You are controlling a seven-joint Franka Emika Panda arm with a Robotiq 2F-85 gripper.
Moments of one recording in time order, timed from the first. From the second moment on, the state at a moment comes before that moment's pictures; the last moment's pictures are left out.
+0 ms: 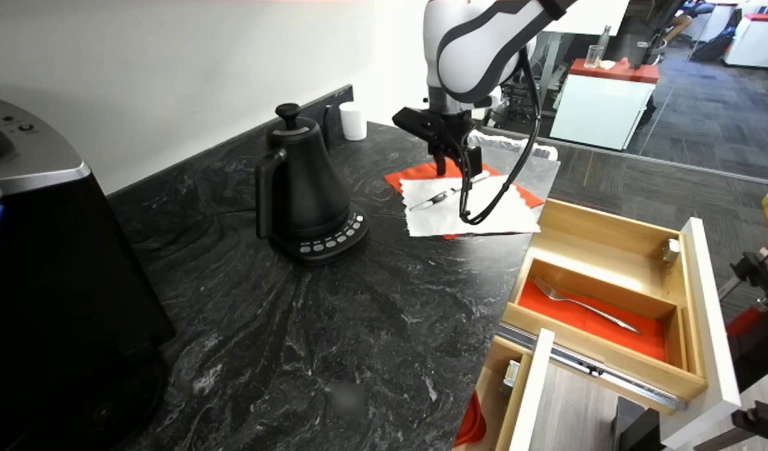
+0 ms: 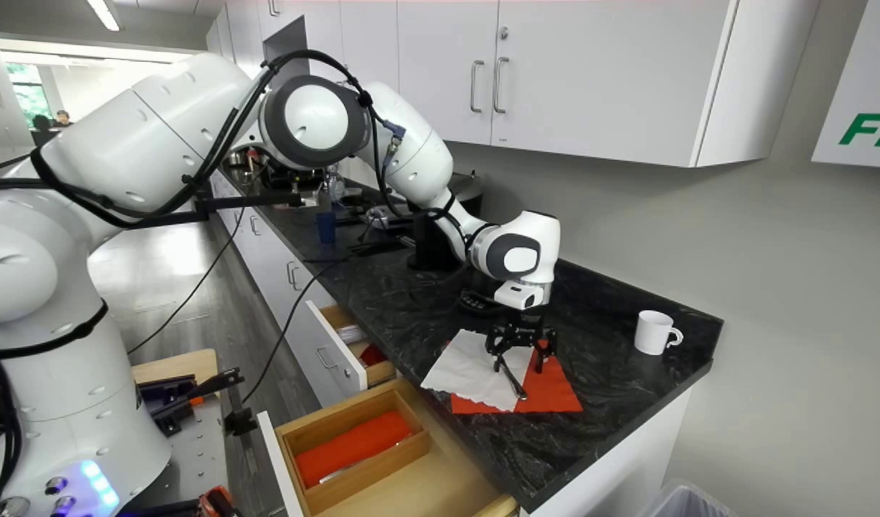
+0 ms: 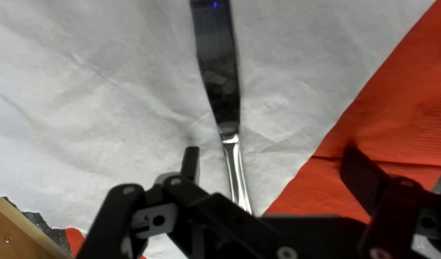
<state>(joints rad) 0.03 0.95 -0.17 -1.42 0.07 2.28 1.94</state>
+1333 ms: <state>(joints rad) 0.10 0.79 -0.21 -1.69 0.04 2.32 1.95</state>
